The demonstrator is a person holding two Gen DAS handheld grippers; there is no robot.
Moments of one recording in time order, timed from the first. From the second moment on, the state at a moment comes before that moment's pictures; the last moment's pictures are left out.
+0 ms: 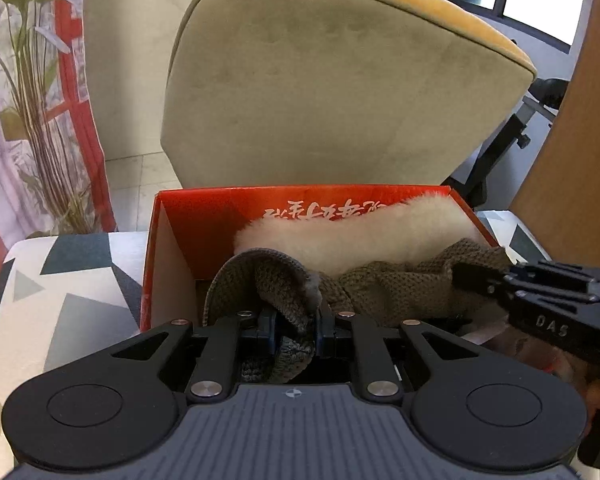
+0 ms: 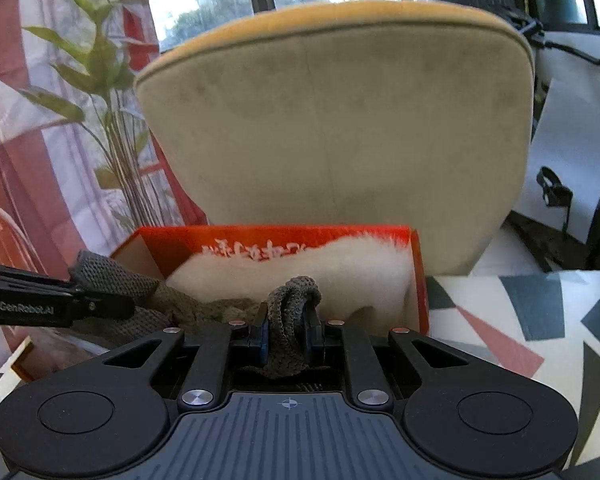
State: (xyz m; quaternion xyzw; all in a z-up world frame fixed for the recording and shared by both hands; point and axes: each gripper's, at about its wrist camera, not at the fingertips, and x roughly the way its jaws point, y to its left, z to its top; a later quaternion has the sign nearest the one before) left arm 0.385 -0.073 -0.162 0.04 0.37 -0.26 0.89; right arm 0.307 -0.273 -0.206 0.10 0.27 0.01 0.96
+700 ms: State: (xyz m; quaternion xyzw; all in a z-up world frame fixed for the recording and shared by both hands) left arm 0.357 -0.065 -0.139 0.10 0.30 -0.24 0.92; right arm 0.294 -0.284 -0.204 0.07 0.30 -0.07 0.95
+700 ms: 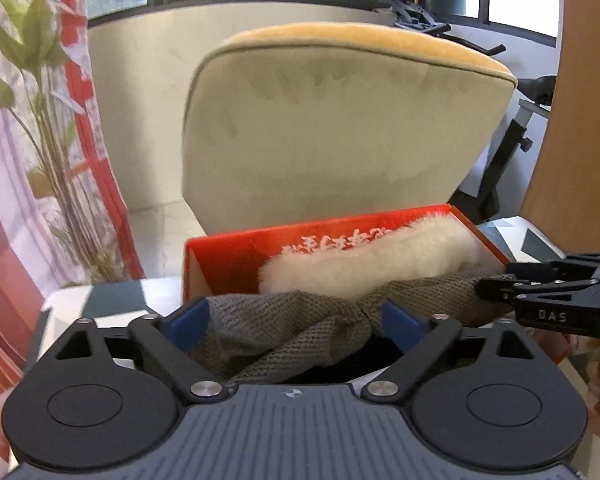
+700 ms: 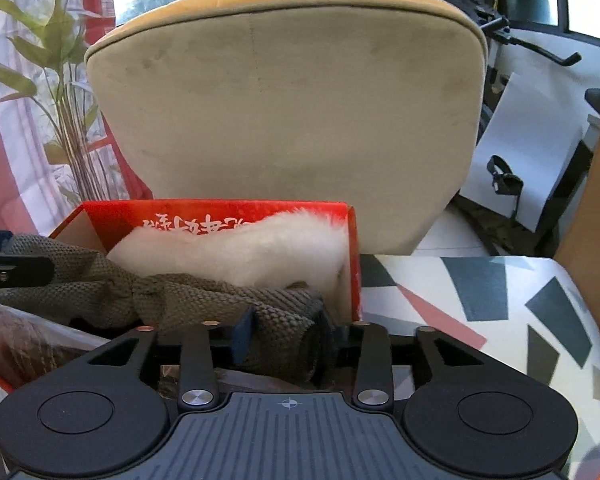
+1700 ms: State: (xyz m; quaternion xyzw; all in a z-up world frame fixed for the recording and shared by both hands) left arm 0.232 -0.043 -0.117 0.10 0.25 -0.18 0.95; right arm 0.176 -0.230 -0.166 0.07 0.27 -0.10 0.96
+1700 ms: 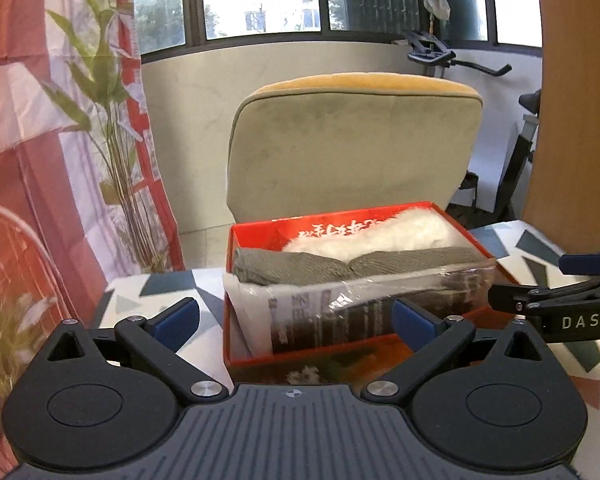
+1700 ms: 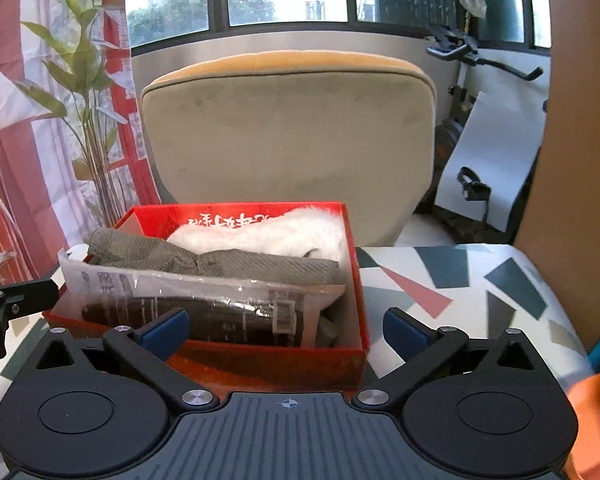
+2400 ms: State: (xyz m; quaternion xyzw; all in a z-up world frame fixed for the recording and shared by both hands) left arm 0.058 -0.004 0.020 0.06 0.12 -0.12 0.98; right arm -0.011 -0.195 -0.025 0.08 0.18 -0.11 0.98
